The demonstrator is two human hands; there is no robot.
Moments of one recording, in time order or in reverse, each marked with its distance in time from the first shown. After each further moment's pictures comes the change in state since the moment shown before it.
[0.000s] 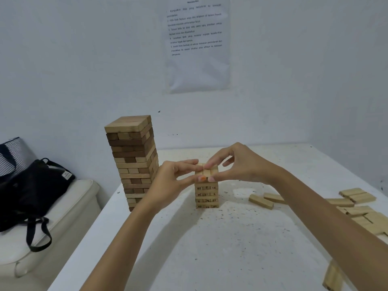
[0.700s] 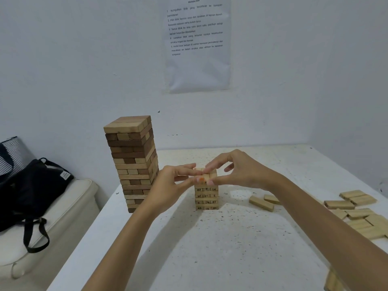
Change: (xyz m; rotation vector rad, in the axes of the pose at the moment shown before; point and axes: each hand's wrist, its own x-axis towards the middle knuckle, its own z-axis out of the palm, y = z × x) left_hand -0.001 -0.004 0.002 0.102 -0.009 -0.029; right_hand -0.001 0.003 0.009 -0.048 -0.011 0.063
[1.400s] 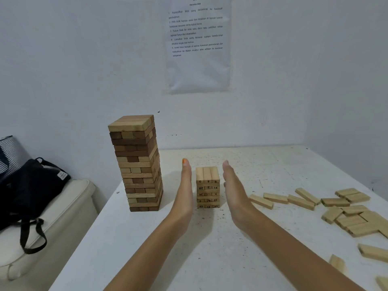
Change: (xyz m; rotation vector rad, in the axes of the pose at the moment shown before) left_hand -0.028 0.037 0.038 -0.512 0.074 -0.435; right_hand -0.027 -0.033 0.072 0.749 0.386 0.445
